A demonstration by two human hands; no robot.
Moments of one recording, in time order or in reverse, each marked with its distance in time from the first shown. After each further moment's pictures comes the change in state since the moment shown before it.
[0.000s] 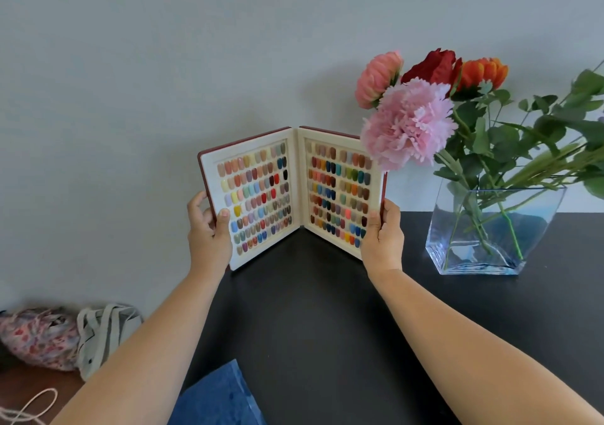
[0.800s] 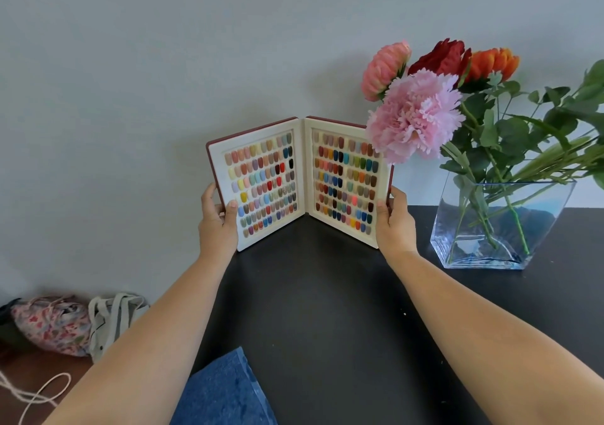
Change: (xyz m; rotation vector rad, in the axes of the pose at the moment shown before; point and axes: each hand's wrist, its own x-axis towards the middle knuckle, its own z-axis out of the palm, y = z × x) left_hand 0.013 -0.007 0.007 0.122 -0.003 -0.116; right_hand 0.023 0.004 -0.016 -0.222 -0.078 0.031
